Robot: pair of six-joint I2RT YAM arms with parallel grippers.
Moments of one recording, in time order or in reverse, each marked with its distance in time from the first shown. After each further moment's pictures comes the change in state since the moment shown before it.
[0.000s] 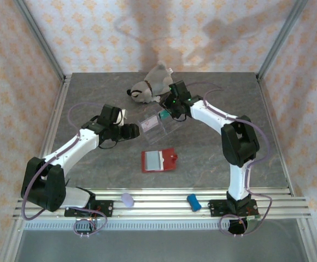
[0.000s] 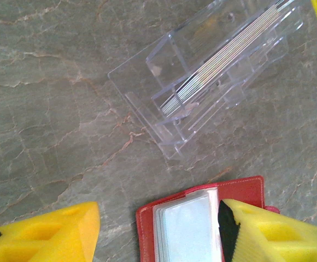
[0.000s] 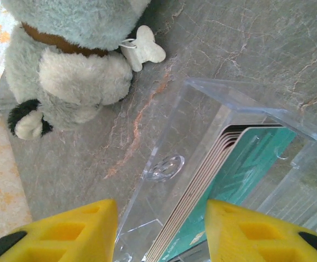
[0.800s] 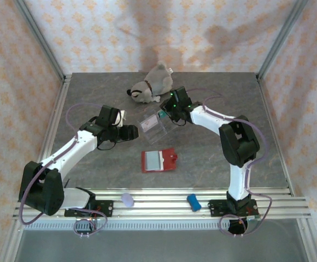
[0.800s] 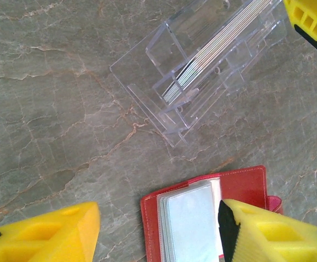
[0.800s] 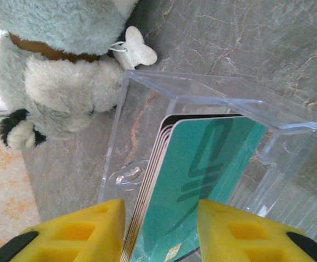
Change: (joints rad) left arm 0.000 -0.041 -0.008 -0.034 -0.003 0.022; right arm 0.000 -0.005 -0.127 0.182 0.000 0.057
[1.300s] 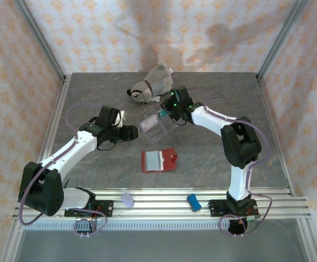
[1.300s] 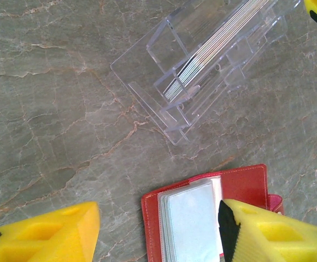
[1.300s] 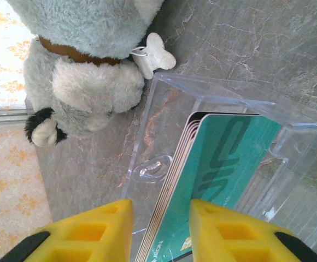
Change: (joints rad) left arm 0.000 -0.003 -0.004 -0.001 0.000 0.001; right arm 0.000 -0.026 -0.013 0.030 0.000 -0.011
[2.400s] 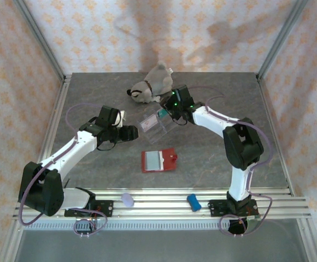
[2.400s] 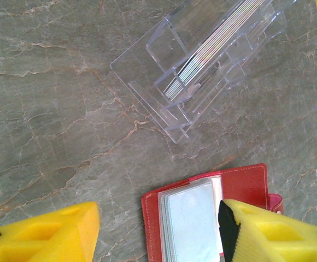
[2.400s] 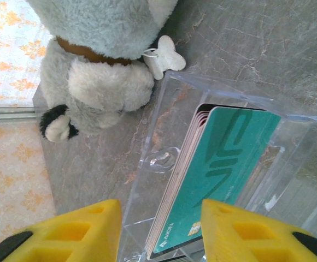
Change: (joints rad) left arm 0.000 -0.001 0.000 -0.002 0.000 0.001; right arm 0.000 -0.022 -0.007 -0.001 0.000 -0.012
